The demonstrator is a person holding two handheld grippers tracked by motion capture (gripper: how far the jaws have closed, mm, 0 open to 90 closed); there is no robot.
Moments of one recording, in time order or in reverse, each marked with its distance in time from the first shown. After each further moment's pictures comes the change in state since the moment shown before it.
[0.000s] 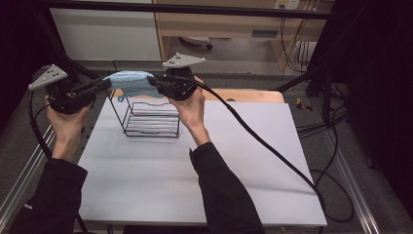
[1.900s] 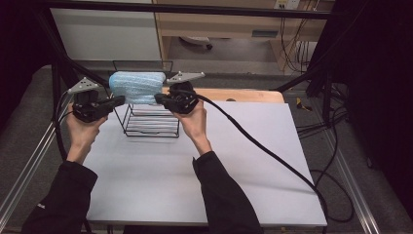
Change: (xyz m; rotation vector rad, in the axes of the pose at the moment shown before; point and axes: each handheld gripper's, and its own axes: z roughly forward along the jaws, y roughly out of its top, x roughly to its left) left arm -0.005 -0.035 0.039 0.257 0.035 0.002; right arm -0.009 -0.051 0.016 0.157 0.037 0.112
